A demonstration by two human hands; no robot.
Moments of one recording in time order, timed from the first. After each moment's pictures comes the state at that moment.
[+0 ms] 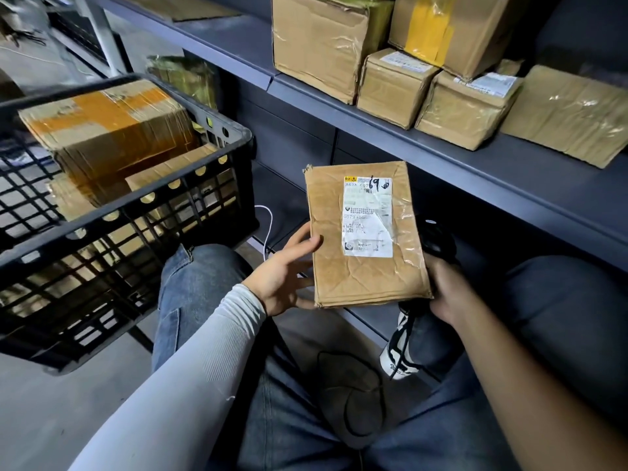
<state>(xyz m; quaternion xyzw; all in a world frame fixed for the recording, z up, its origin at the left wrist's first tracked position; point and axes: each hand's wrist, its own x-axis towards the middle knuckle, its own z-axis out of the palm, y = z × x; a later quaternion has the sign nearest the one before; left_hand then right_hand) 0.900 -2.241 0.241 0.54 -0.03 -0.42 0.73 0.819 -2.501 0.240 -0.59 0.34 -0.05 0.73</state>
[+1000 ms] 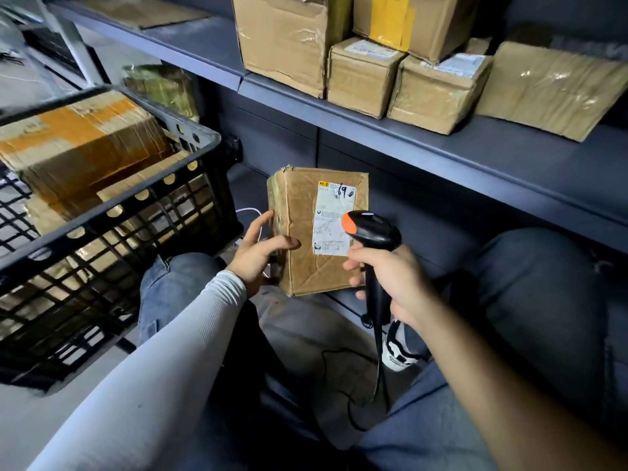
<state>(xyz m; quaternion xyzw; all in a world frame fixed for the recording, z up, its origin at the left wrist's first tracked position) 0.937 -2.252 0.225 0.66 0.03 -0.24 0.72 0.809 -2.440 0.279 -0.65 0.29 -0.01 0.70</state>
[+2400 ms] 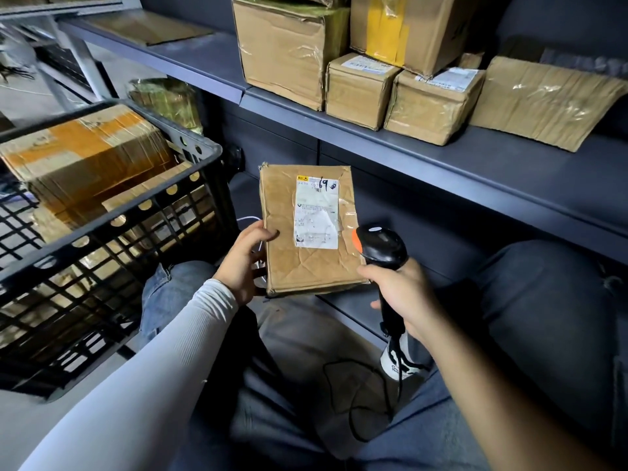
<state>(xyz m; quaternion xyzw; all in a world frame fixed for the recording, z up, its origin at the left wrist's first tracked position) 0.932 -2.241 0.246 0.64 0.04 -0.25 0.73 0.796 -2.451 0.274 -0.71 0.30 -0.06 0.64</state>
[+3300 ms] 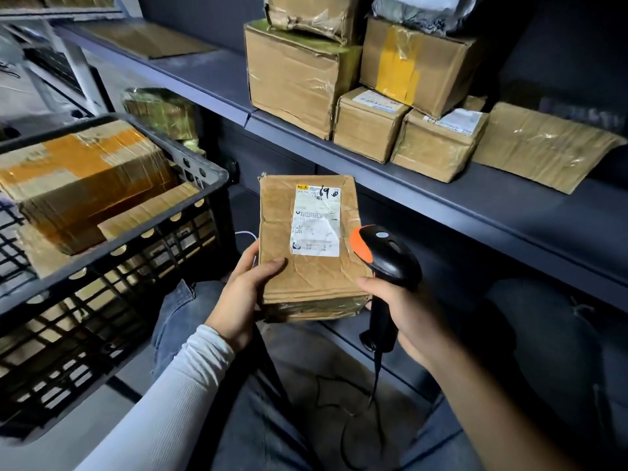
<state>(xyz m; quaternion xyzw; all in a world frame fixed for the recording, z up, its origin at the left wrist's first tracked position) 0.910 -2.235 0.277 0.57 -0.01 -0.23 0.79 0.810 -2.436 0.317 -0.67 0.22 -0.09 0.70</state>
